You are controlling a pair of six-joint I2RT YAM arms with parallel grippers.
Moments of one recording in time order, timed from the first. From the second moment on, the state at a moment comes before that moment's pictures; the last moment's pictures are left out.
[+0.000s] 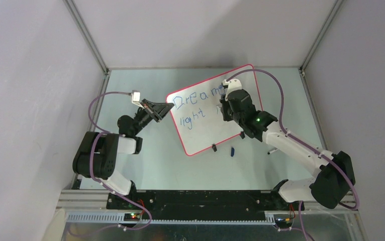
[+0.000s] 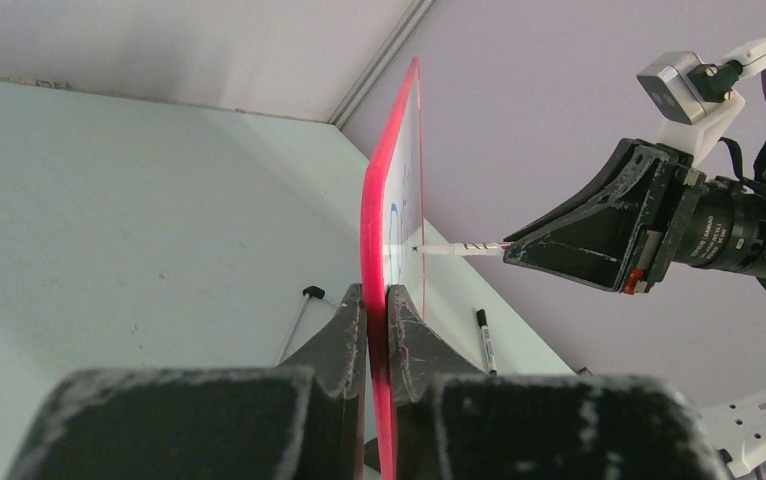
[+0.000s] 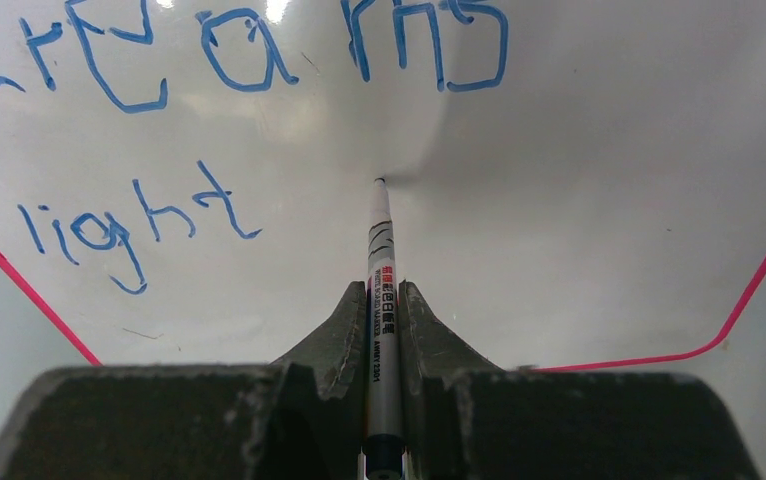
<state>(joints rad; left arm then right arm) -0.12 1.59 0.43 1.49 0.68 -0.88 0.70 1.32 1.10 -0.29 0.28 0.21</state>
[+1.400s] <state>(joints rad) -0.12 1.59 0.43 1.49 0.68 -0.88 0.68 1.34 1.11 -0.36 0.30 0.23</state>
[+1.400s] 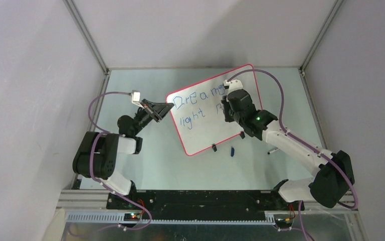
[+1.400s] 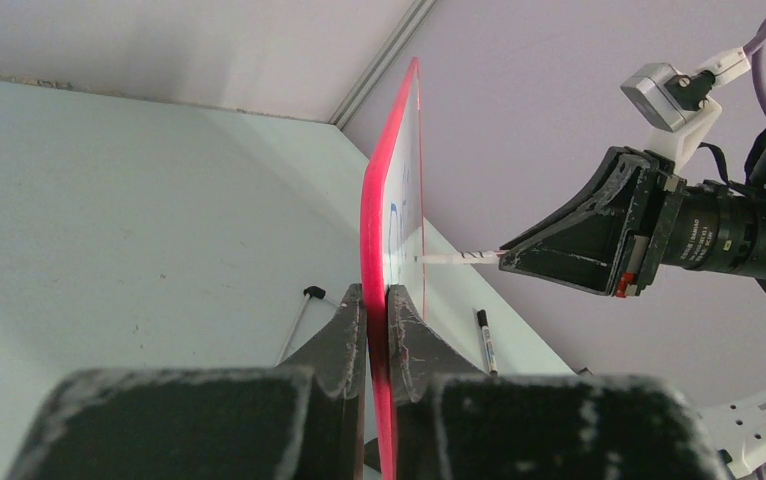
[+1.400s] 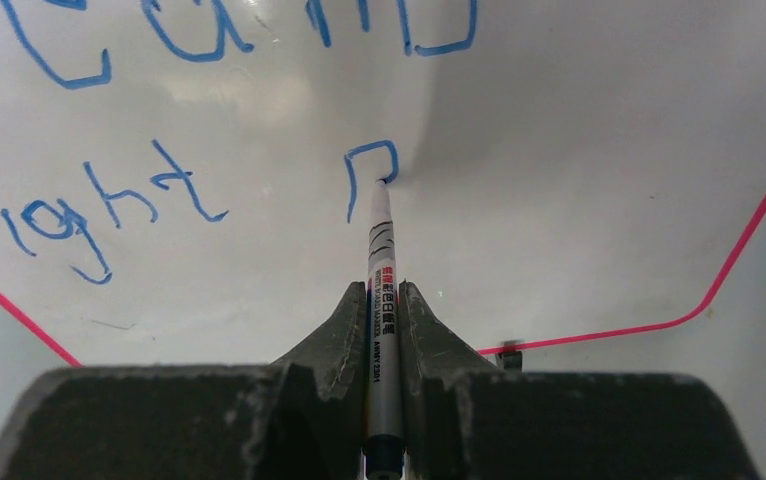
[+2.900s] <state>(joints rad) -0.12 1.59 0.43 1.49 0.68 -0.88 0.59 1.29 1.11 -0.35 0.26 0.23</state>
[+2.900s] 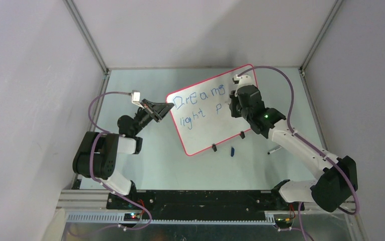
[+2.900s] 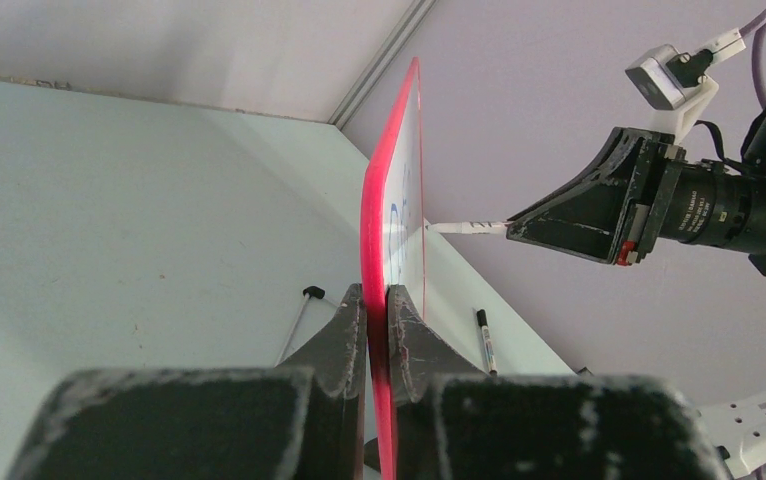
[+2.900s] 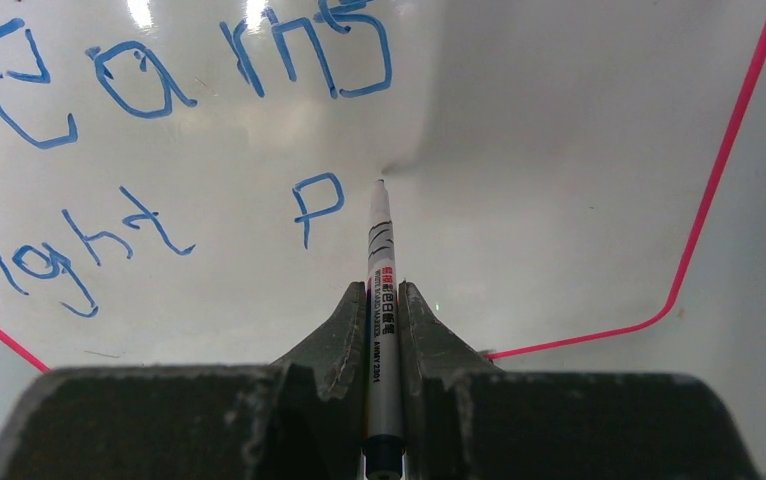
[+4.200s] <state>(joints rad) -0.12 1.59 0.43 1.49 0.68 -0.88 0.57 1.33 1.11 -0.32 0.24 0.25</state>
